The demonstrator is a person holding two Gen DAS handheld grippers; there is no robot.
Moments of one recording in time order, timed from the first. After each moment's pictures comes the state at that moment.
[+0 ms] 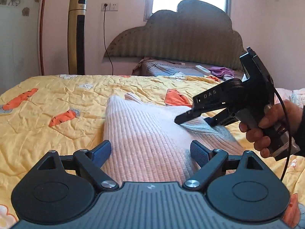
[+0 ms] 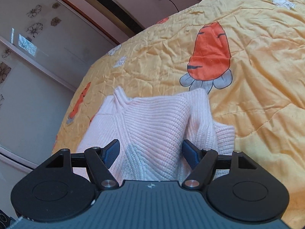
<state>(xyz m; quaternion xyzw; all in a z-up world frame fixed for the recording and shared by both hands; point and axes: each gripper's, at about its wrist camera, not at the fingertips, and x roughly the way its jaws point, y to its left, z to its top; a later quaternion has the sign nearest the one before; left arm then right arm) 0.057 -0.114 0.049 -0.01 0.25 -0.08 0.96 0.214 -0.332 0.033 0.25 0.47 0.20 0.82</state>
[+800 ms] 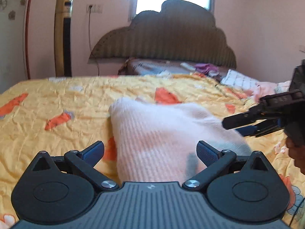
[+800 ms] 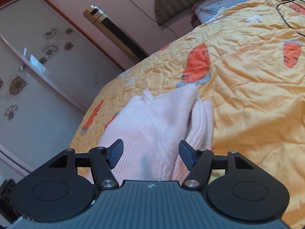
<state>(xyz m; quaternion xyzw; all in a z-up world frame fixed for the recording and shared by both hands) 0.059 -0.088 0.046 -0.02 0.28 -0.13 0.95 0.087 -0.368 0.063 0.28 0.38 0.20 0.85</state>
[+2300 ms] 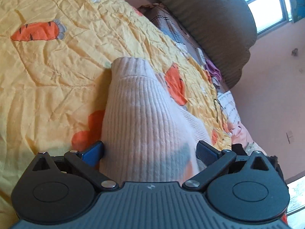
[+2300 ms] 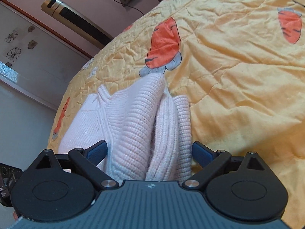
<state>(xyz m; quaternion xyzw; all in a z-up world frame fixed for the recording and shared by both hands) 0.197 -0.030 0.007 -0.34 0.45 -0.17 0.81 0.171 -0.369 0.003 0.31 0.47 0.12 0.82</state>
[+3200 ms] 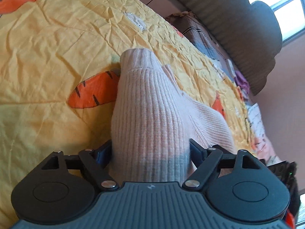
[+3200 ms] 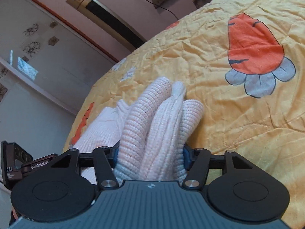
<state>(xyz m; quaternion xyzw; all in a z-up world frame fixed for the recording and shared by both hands) 0.237 0.091 0.011 -0.34 0.46 -0.11 0.81 0.251 -0.248 -0.004 0.32 0.42 0.17 0.83</state>
